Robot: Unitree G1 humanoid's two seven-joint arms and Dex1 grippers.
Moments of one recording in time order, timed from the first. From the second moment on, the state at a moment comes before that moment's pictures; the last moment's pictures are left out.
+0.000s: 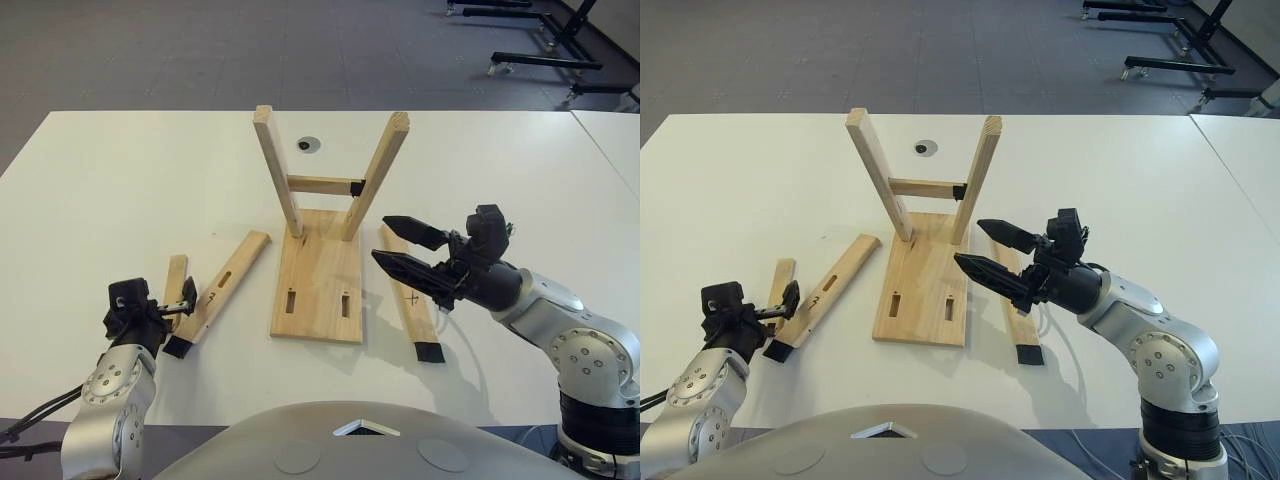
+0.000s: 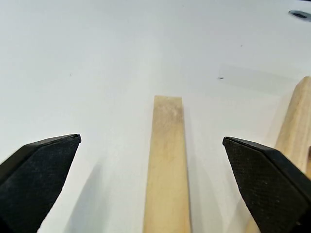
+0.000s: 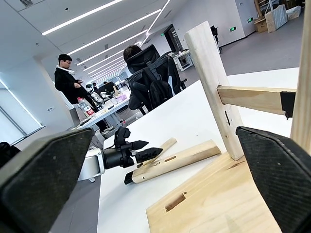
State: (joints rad) left arm 0.54 0.20 0.26 -0.60 -0.27 0.67 0.01; right arm 0.13 -0.51 -0.20 -0.58 1.13 0.80 0.69
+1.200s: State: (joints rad) left arm 0.50 0.18 0.30 -0.52 -0.33 0.65 -0.10; right arm 0.02 -0.58 -0.18 -0.56 1.22 0.79 0.64
